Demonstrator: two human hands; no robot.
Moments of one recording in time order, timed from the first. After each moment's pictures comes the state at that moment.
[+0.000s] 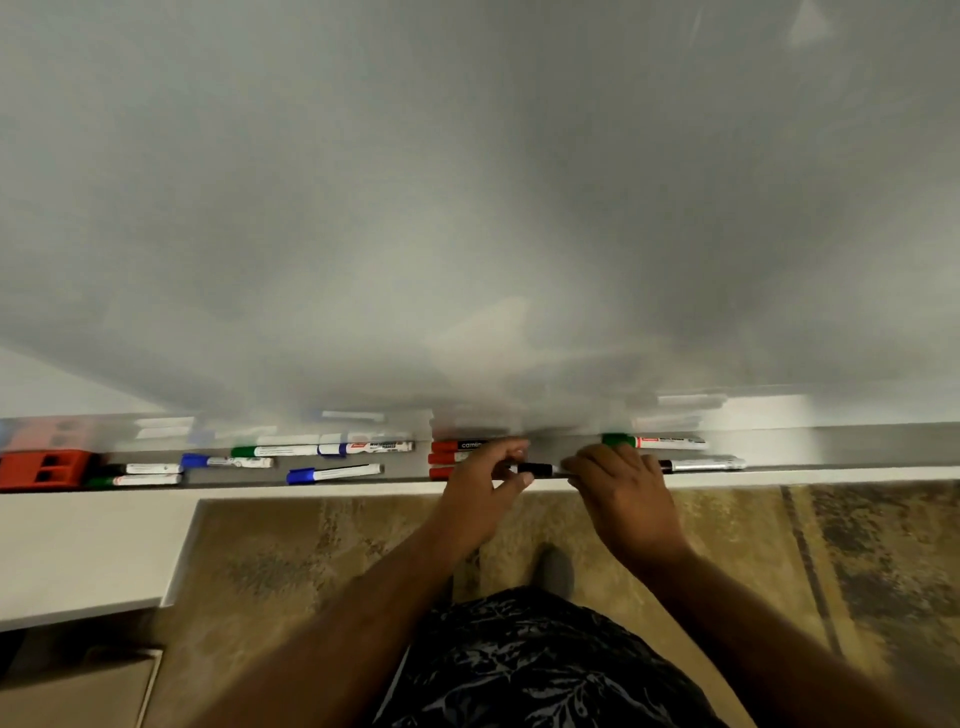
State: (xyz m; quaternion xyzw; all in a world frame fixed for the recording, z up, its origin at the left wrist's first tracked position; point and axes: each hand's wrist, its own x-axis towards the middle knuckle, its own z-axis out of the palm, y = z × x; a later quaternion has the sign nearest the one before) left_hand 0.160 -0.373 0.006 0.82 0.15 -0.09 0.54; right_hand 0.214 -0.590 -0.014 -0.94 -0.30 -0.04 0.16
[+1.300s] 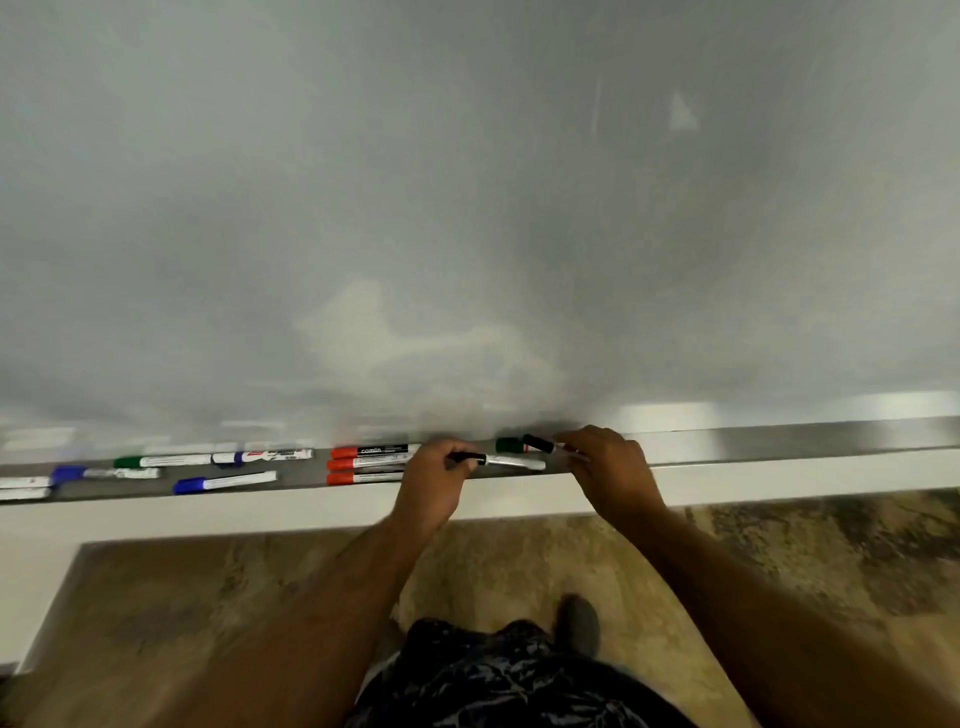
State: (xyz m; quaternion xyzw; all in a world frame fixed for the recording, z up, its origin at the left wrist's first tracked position) left_hand 0.198 -0.458 -0.007 0.83 0.21 -0.05 0.52; right_hand 0.265 -0.708 0.007 -0.96 -0.20 0.04 0.20
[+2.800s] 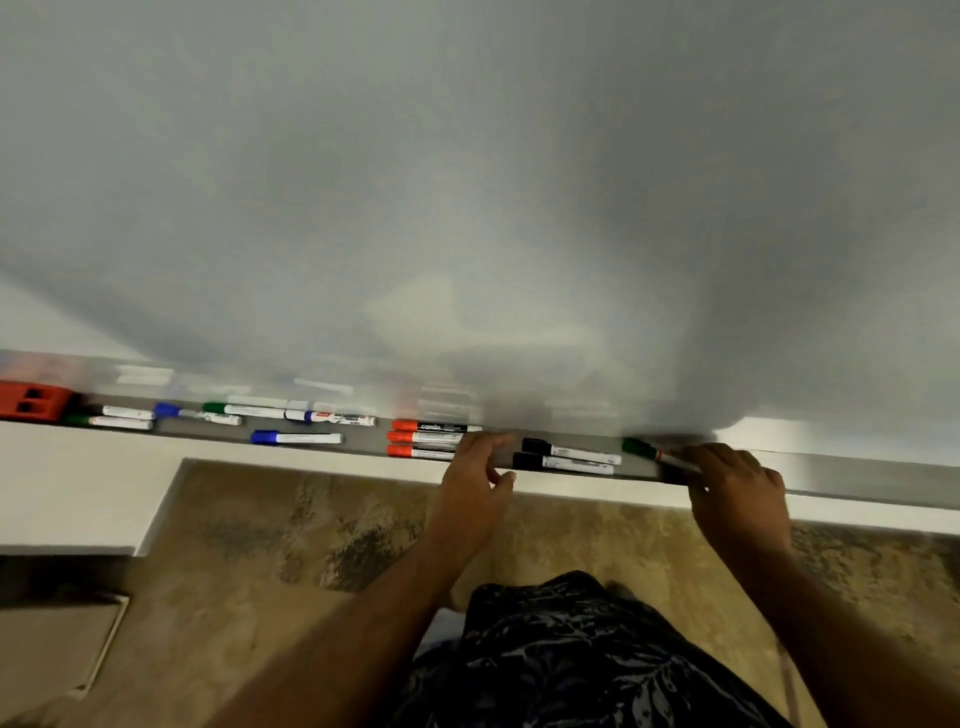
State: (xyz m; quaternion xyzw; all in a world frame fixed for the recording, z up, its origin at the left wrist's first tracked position) left_hand 0.167 -0.462 -0.015 0.85 0.22 0.02 0.47; right_hand 0.285 -0.773 -0.019 -0.99 -0.15 -0.01 0.07
